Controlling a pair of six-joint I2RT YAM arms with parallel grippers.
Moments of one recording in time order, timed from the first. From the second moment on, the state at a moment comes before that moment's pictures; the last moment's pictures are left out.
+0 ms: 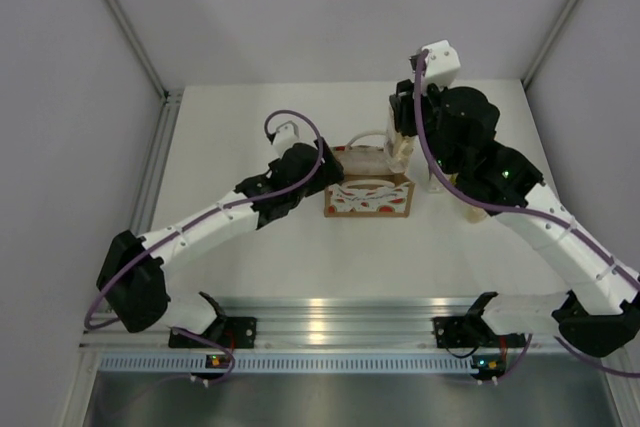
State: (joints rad) left arm -0.78 1.40 1.06 -0.26 -0.40 -0.96; right arm 0.79 1.21 1.53 -0.39 0.46 -0.02
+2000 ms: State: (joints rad) left arm -0.78 0.84 1.13 -0.88 -0.66 -0.55; right arm 0.36 0.66 0.44 -0.02 0.33 0.05
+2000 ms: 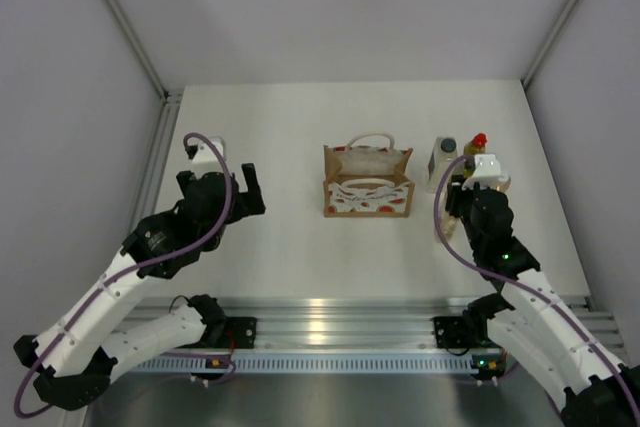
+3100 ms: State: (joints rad) left arm -0.36 0.67 1.02 -0.87 -0.65 -0.54; right arm 0.32 0.57 0.97 -0.59 0.35 0.16
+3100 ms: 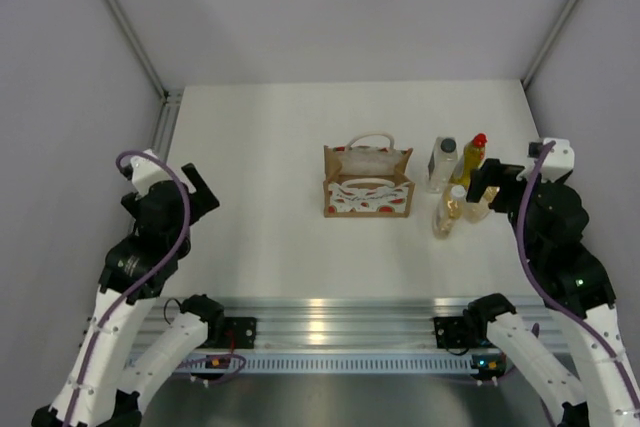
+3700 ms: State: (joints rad) left arm -0.36 0.49 1.05 -0.93 -0.50 -0.44; right arm 0.32 0.31 1.05 -0.91 0.39 0.10
